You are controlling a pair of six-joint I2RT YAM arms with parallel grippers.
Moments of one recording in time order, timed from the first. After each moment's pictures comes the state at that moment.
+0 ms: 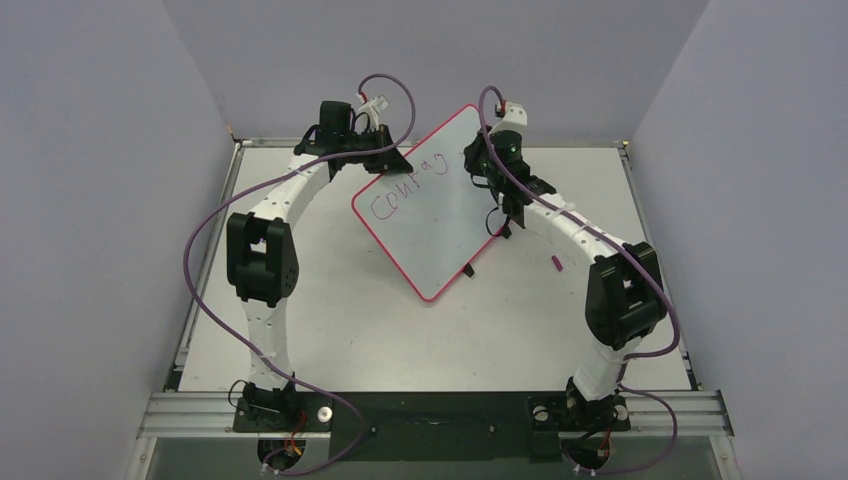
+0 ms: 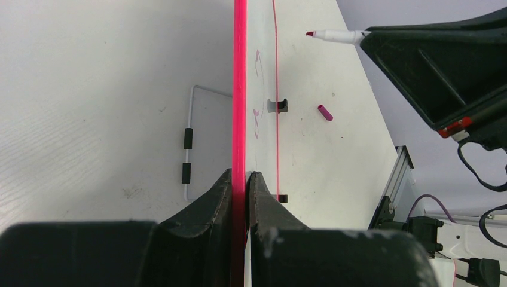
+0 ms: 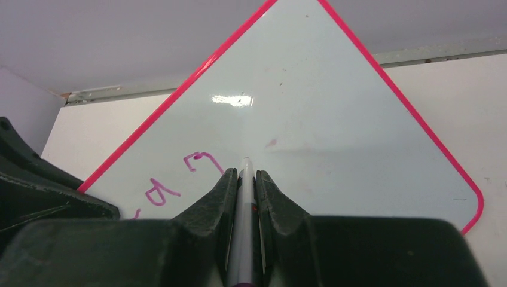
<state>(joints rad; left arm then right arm) -0.26 2.12 1.89 -0.38 0.77 -0.36 0.45 1.77 1.41 0.10 0.19 0.43</state>
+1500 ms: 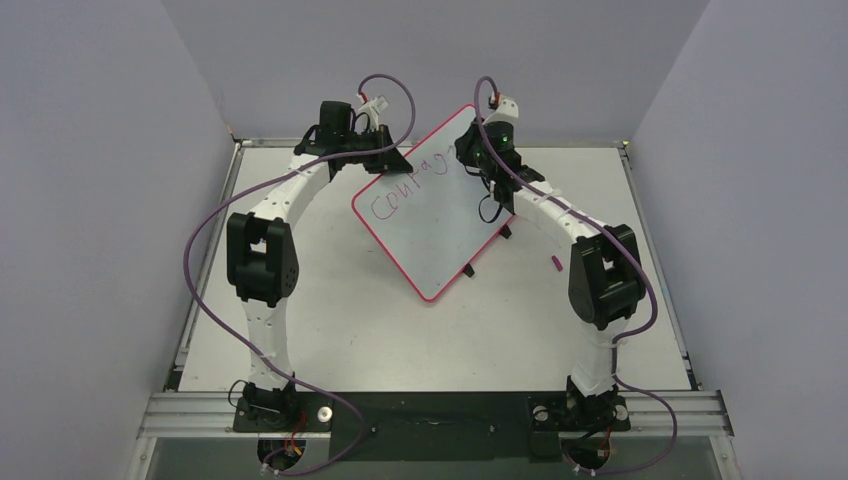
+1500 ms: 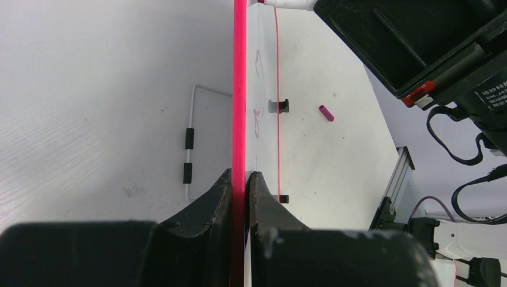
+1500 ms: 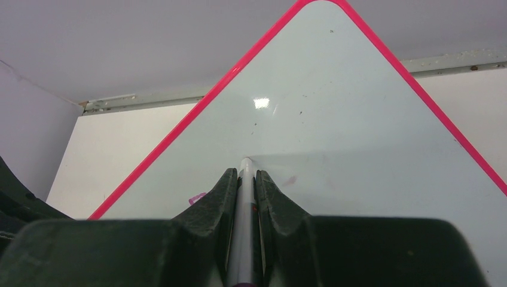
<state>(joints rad) -0.26 2.12 1.89 -0.38 0.76 -0.36 0.42 1.93 1.55 0.12 0.12 0.48</state>
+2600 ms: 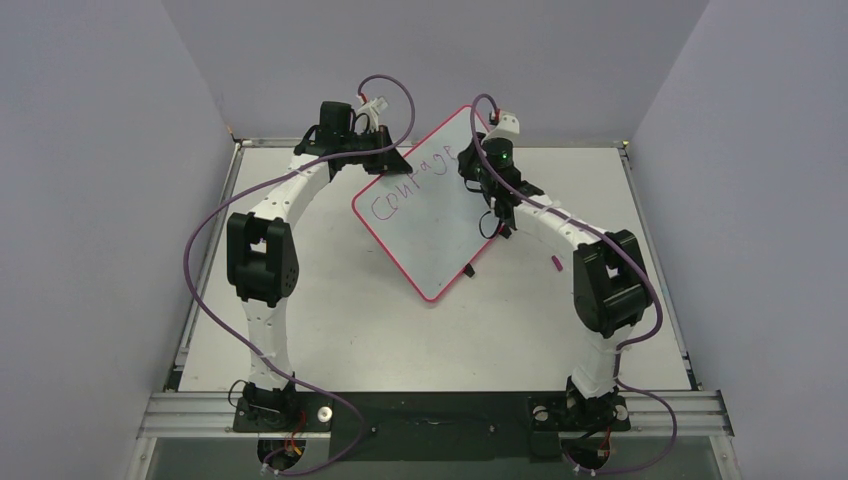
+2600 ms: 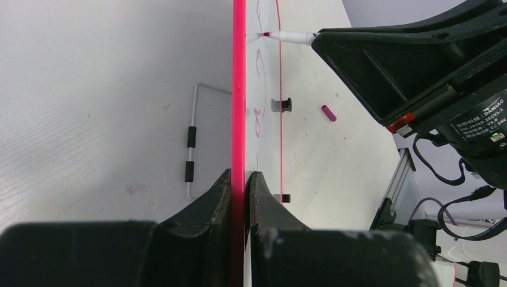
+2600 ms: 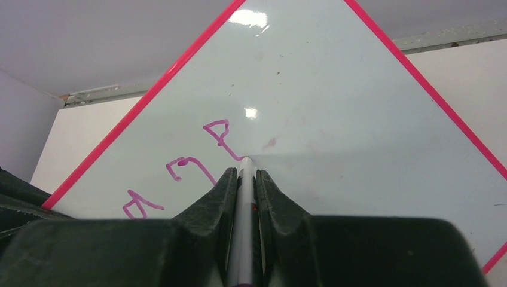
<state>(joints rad) -0.26 2.12 1.89 -0.39 0.75 -0.36 0.44 1.87 1.39 0.21 0.17 0.47</state>
